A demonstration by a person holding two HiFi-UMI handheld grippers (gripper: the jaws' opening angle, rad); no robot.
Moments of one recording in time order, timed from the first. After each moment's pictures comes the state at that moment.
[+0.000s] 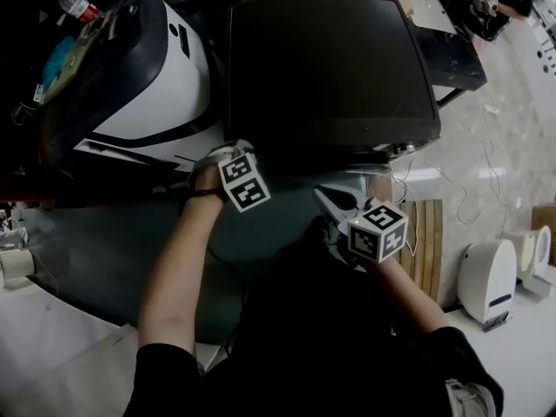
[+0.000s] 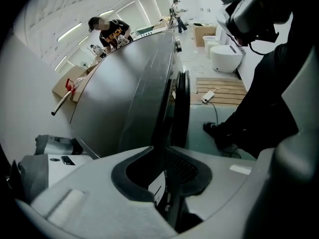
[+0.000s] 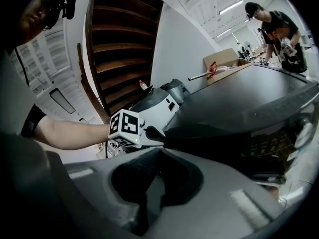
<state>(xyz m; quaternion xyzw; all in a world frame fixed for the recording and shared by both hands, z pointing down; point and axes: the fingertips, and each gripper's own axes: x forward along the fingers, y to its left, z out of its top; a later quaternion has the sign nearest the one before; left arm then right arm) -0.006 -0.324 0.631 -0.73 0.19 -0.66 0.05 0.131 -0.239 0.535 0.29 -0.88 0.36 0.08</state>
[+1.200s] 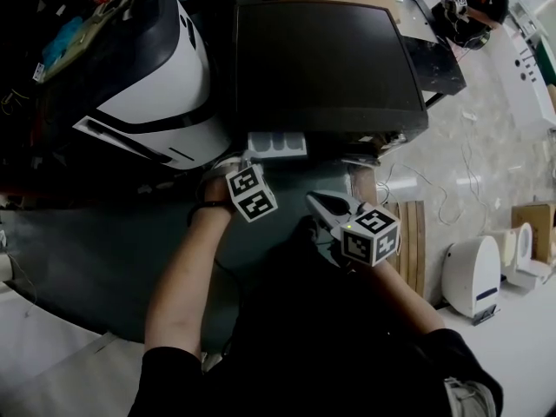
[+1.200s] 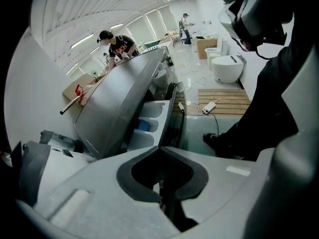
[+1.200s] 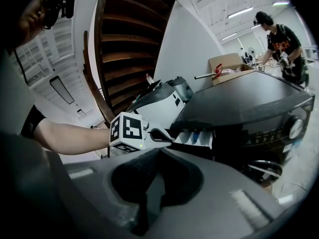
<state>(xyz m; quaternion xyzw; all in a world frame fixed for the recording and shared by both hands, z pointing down) -0.014 -0.246 0.623 -0.77 0.23 -0.60 0.07 0.083 -0.157 0.514 0.30 -0.88 0.34 0.12</state>
